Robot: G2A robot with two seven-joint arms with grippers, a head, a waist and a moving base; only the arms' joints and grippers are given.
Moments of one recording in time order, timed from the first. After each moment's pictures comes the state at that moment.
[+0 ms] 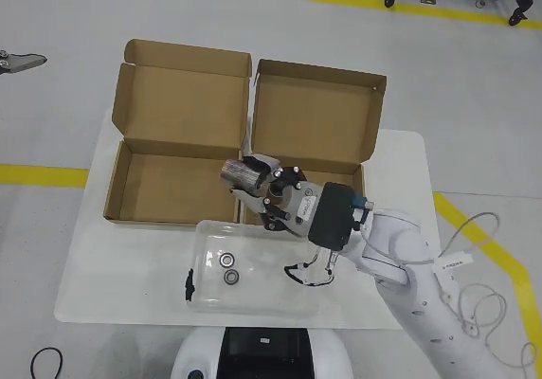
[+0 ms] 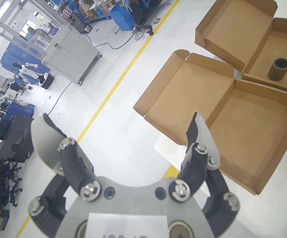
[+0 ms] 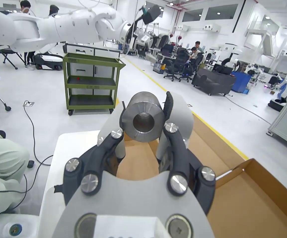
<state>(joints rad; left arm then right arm) 0.60 -0.17 -1.14 -1.49 0.83 -0.81 -0.08 -1.13 -1.27 1.00 -1.95 -1.15 -0.62 -0.08</state>
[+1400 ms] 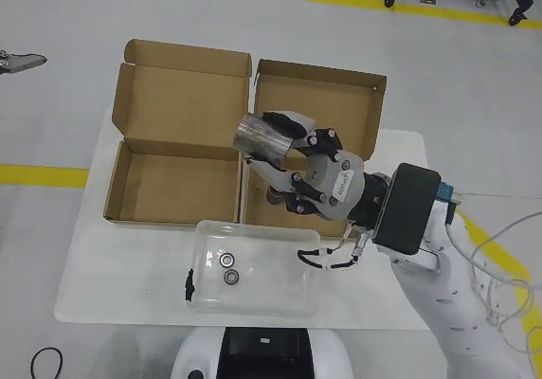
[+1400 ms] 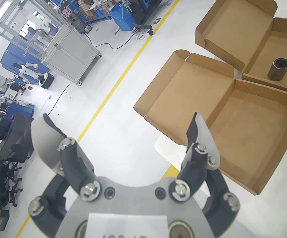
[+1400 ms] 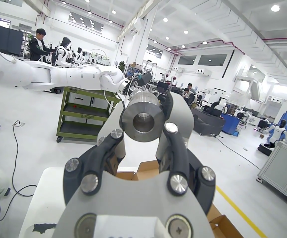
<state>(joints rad) 0.60 -0.17 -1.14 -1.49 0.83 -0.81 -0.08 -1.03 -1.28 1.08 -2.03 -1.10 -0.66 -0.14</state>
